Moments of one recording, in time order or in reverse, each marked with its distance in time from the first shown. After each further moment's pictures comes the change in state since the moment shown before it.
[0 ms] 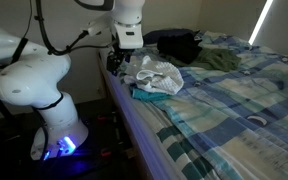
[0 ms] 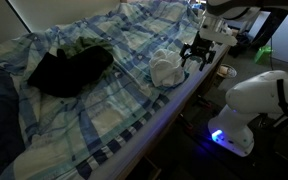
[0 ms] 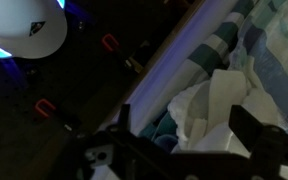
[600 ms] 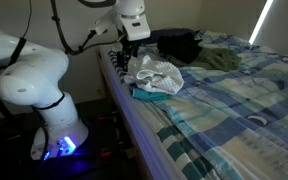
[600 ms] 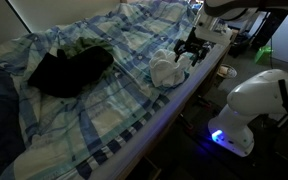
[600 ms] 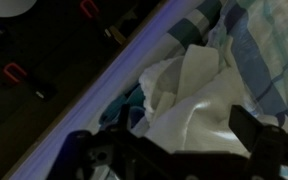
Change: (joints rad) arm 0.097 0.001 -0.011 0.008 0.000 0.164 -0.013
